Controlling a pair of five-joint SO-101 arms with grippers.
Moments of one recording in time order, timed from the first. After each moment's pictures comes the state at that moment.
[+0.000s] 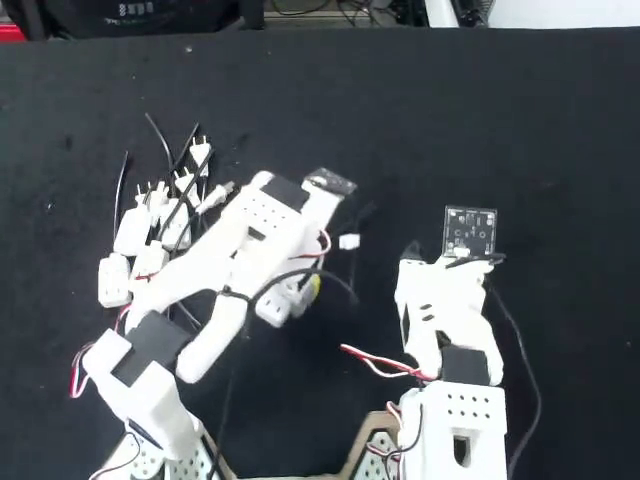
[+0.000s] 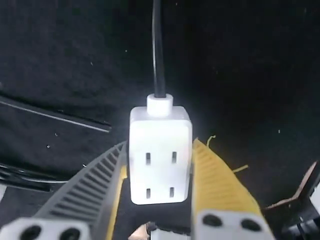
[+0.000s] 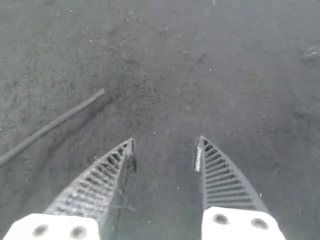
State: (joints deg) left arm 26.9 7.3 9.6 84.2 -2.7; right arm 6.2 -77.6 90.5 32.9 -0.7
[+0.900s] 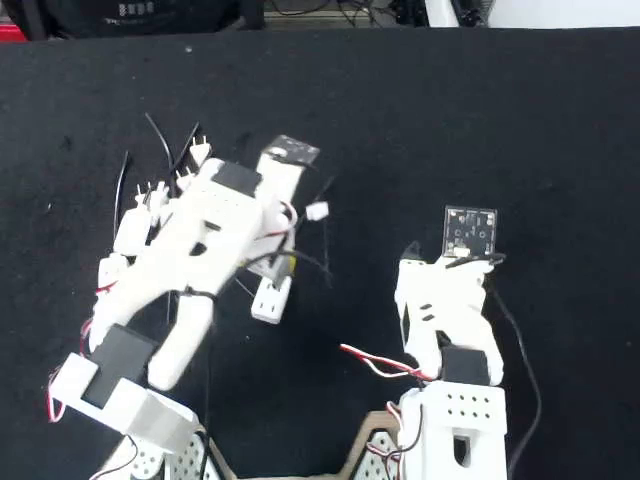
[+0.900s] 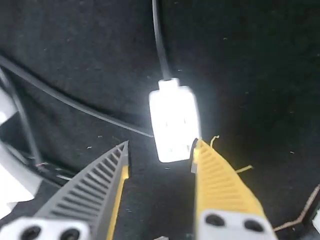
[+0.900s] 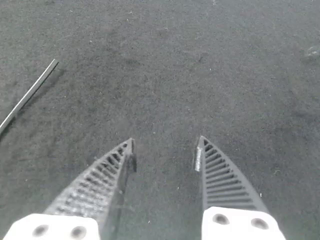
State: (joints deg) left arm 17.6 -0.3 12.6 80.7 -4.8; right arm 6.2 -77.6 90.5 32.9 -0.7
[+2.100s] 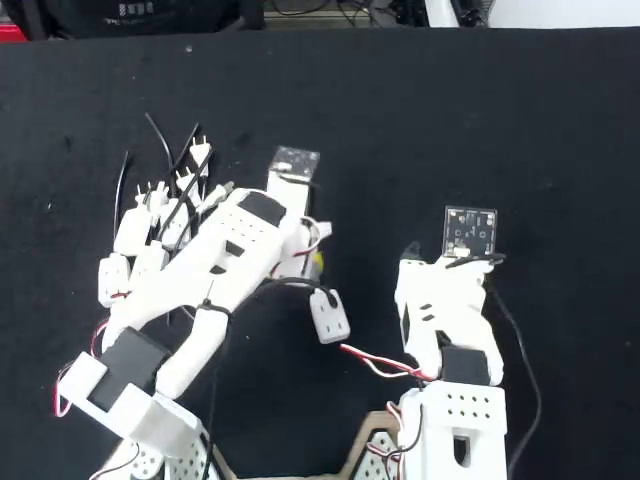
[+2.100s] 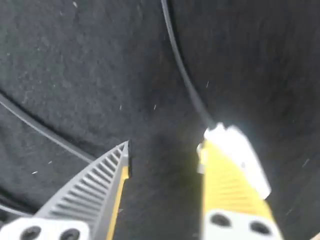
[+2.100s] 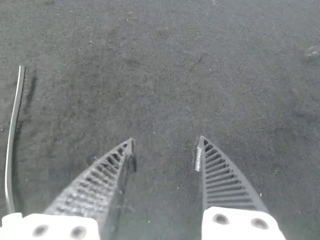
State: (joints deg) left arm 24.4 0.0 22.5 63.6 15.4; right arm 6.2 -77.6 90.5 32.9 -0.7
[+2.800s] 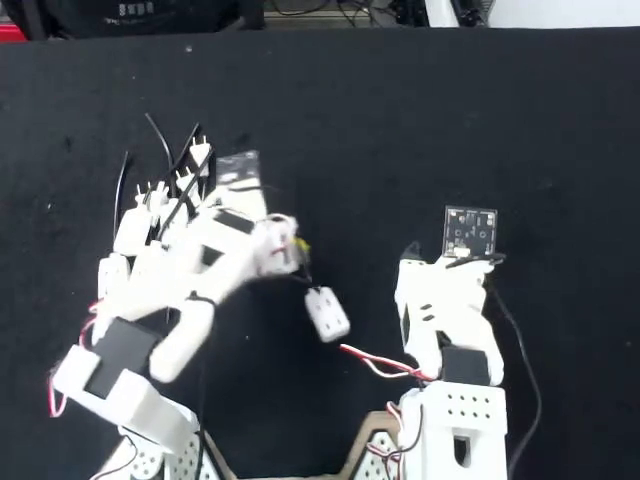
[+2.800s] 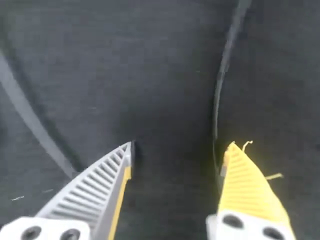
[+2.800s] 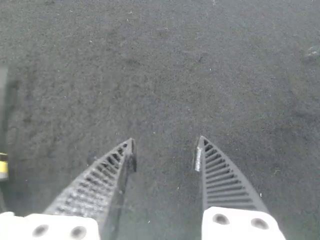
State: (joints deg) left arm 16.4 2.5 35.0 44.0 31.1; right arm 6.2 -77.6 90.5 32.9 -0.7
